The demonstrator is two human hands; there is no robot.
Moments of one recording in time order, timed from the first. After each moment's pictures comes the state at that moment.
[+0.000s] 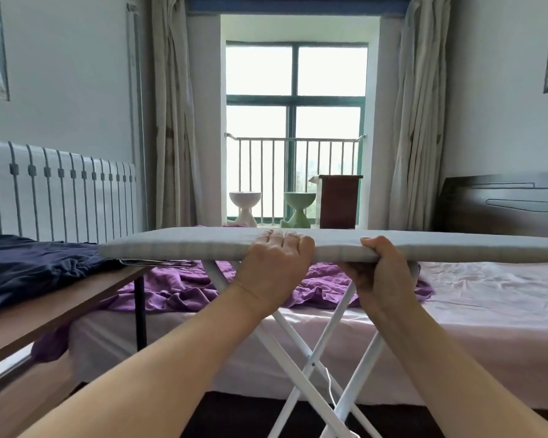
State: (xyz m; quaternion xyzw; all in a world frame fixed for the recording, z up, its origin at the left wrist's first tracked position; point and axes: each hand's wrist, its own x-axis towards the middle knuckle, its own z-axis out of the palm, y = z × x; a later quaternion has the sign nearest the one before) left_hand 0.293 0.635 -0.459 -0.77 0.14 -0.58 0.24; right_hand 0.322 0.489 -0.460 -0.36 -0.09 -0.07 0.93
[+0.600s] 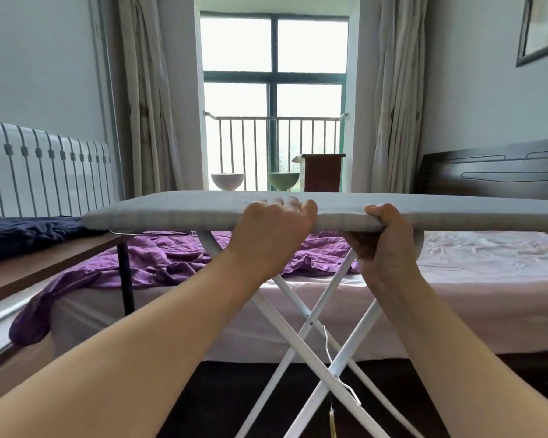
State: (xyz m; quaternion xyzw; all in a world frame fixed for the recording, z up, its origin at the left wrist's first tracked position) left_hand 0.276 0.631 -0.472 -0.78 0.16 -0.56 0.25; right_hand 0.317 0.485 -0.492 -0.34 -0.08 -0.13 0.93
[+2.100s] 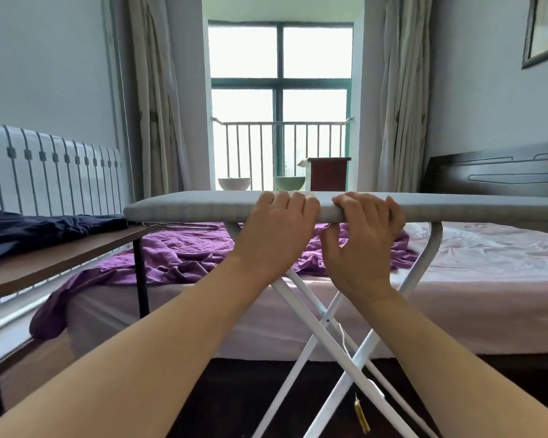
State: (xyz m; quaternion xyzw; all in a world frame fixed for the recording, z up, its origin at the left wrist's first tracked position) left_hand 0.269 0.637 -0.486 -0.77 0.15 -0.57 0.25; right_hand 0.304 0.514 -0.524 -0.69 -0.19 -0.64 0.28
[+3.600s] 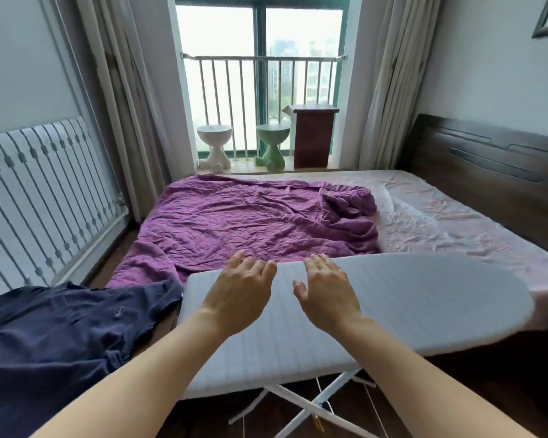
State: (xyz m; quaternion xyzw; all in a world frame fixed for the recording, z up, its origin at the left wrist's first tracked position) left_hand 0.272 0.682 -0.239 -0.93 0.20 -0.29 0.10; right_hand 0.288 0.521 -0.237 -0.98 -0.14 -0.07 0.16
